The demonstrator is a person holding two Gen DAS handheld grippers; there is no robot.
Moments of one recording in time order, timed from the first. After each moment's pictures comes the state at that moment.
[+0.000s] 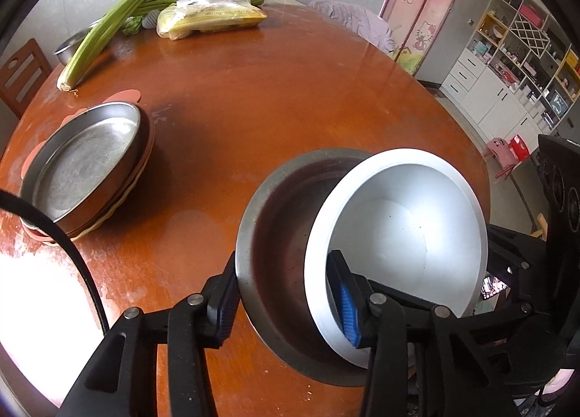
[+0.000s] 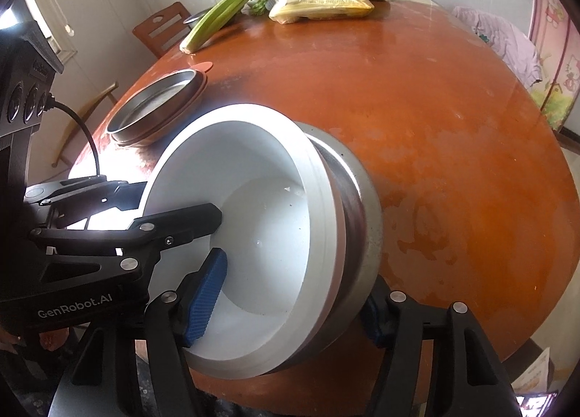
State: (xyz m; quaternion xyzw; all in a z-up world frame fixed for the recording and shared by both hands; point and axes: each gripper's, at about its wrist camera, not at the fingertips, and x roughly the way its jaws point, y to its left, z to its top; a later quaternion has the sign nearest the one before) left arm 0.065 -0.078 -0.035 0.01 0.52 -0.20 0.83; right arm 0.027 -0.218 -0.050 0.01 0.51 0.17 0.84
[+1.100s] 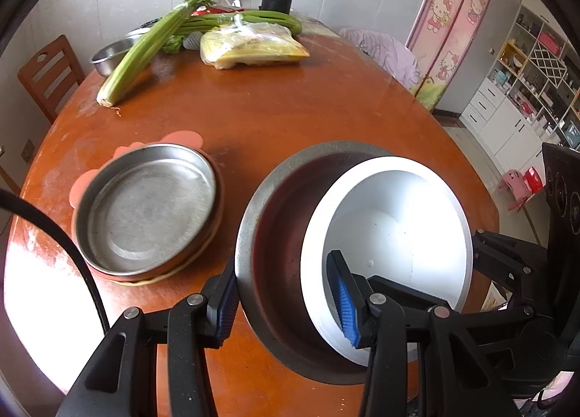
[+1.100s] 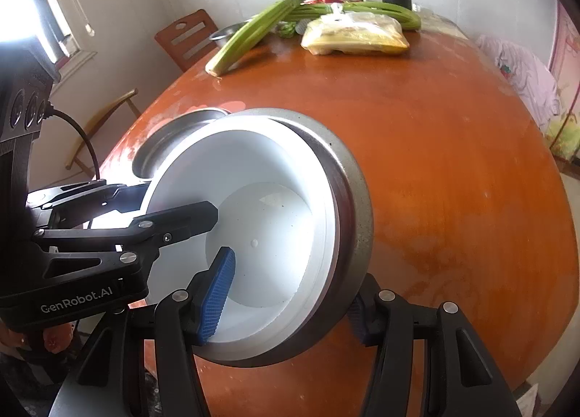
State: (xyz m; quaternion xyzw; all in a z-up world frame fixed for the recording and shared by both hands) left arm 0.090 -0.037 0.008 -0.01 0.49 -0.15 0.86; right arm 0.065 -0.184 -0.011 -0.01 0.48 0.21 0.85
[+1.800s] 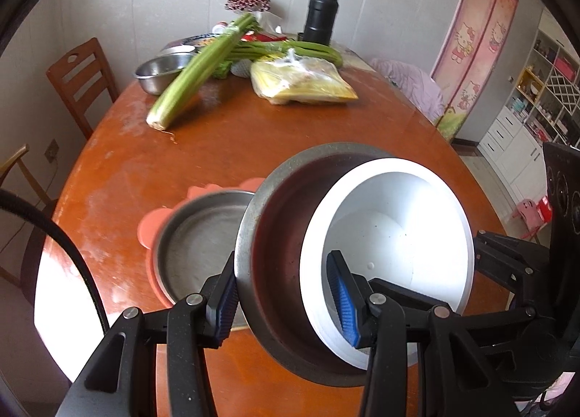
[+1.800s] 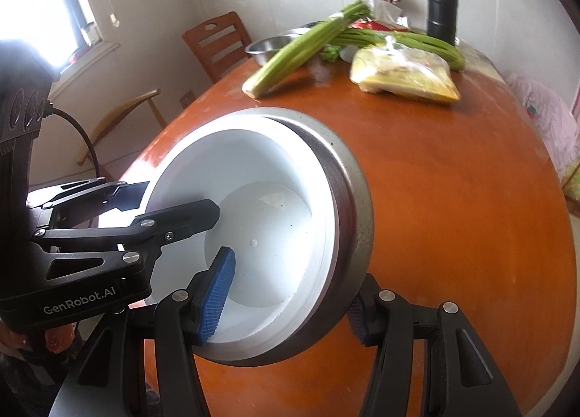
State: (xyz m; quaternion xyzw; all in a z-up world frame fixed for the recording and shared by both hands) left arm 0.121 0.033 0.041 -0.03 0.46 -0.10 0.88; right arm 0.108 -0.113 0.021 -0.04 0.46 0.25 0.85
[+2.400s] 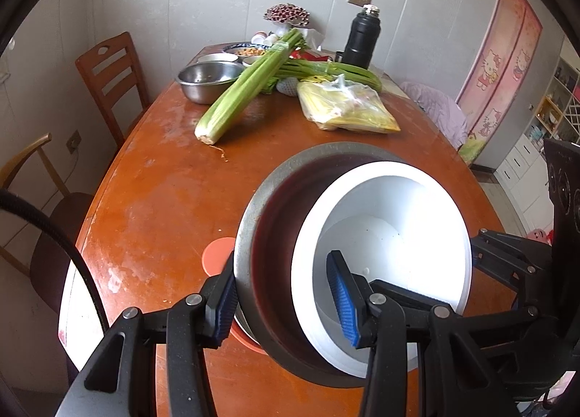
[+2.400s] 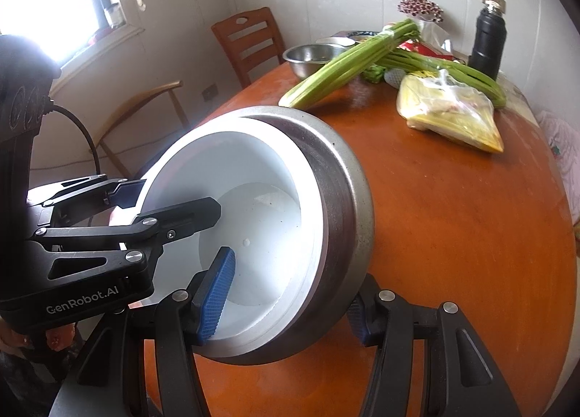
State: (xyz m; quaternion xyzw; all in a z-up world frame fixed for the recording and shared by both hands) left arm 0.147 0.091 0.050 -0.06 0.45 -0.06 0.89; right arm 0.152 -0.051 0.033 -0.09 0.45 0.29 0.84
